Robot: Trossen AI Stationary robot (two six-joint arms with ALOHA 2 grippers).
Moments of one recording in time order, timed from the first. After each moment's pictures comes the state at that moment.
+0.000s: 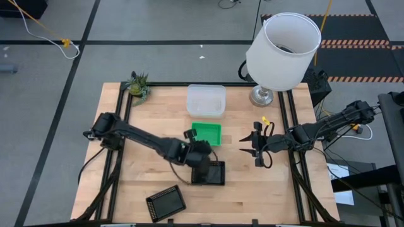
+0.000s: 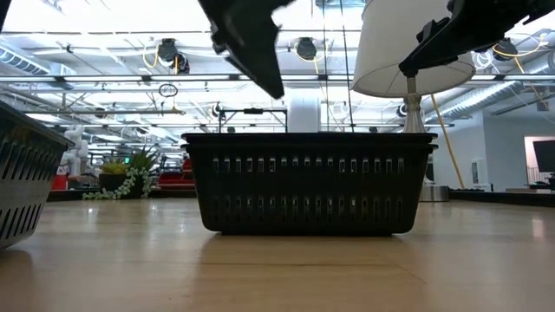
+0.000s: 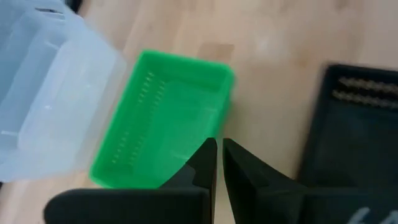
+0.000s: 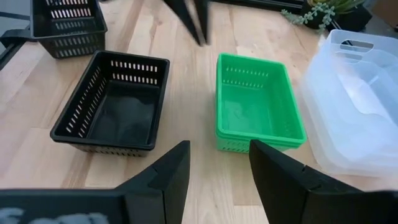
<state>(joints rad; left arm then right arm) -0.31 1.89 1.54 -0.77 -0.57 -0.37 0.35 0.91 0.60 -0.28 0.36 0.12</state>
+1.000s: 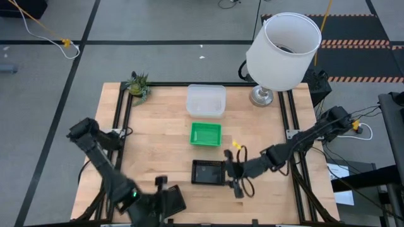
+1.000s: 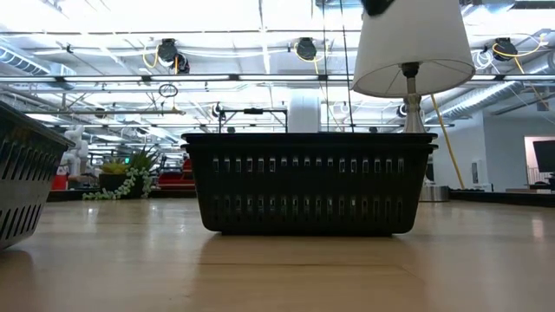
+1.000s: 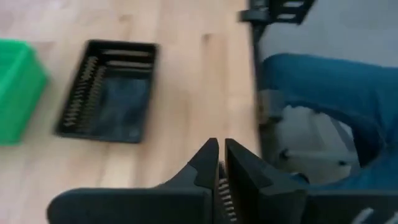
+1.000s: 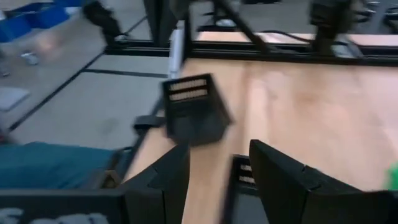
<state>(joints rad) -0.87 1.74 1.54 -0.76 -0.53 -0.74 0.50 1.47 0.93 0.15 0.21 0.22</state>
